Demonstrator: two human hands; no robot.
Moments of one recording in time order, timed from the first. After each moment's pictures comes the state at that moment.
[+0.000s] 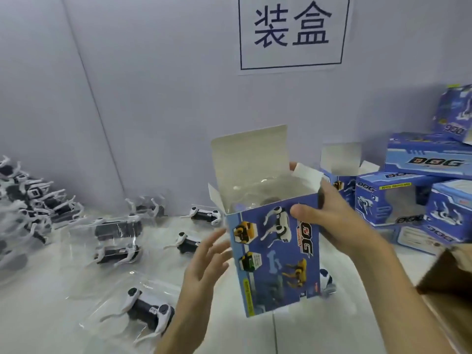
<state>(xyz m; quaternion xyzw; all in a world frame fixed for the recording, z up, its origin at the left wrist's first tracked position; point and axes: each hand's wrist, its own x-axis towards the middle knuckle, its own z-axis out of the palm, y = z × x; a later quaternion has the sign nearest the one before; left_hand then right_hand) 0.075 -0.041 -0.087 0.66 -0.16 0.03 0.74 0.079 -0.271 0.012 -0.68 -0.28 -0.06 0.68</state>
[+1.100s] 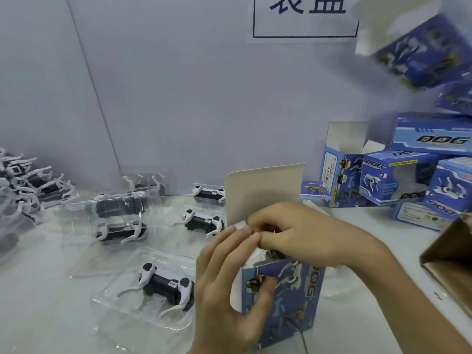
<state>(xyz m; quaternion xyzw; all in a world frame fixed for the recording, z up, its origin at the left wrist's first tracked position) 0.040 -0.021 -0.118 0.70 -0.32 0.45 0.45 0.039 -0.166 0.013 -0.94 -0.23 0.01 0.26</state>
